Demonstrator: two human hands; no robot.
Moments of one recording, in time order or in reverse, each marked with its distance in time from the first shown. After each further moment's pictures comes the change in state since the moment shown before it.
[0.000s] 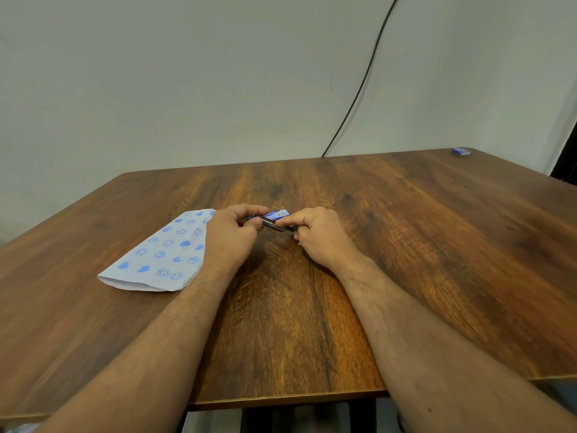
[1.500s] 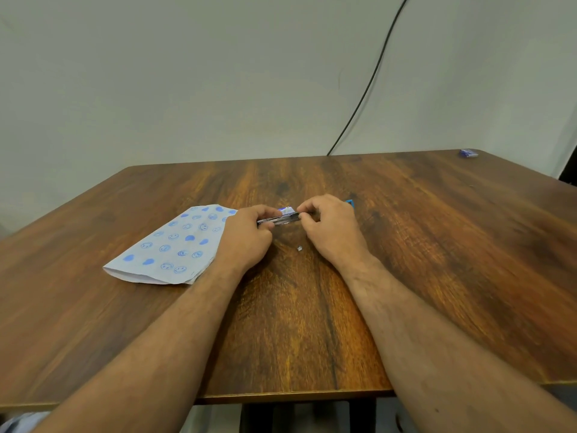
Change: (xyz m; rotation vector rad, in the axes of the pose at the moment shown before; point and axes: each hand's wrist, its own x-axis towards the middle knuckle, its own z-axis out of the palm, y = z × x) left_hand 0.002 -0.004 0.008 0.267 -0.130 0.035; right_hand 0.002 0.002 0.002 -0.064 0.250 -0.010
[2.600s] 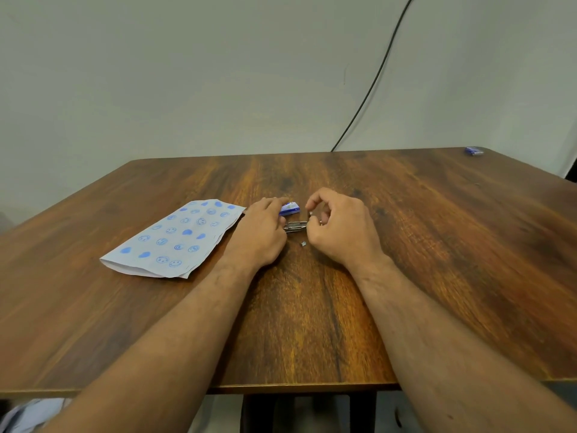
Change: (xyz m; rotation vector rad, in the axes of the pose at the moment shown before) left_hand 0.007 -0.006 0.010 0.263 -0.155 0.189; right_hand -0.015 -0.007 -0.019 -0.096 -0.011 -0.054
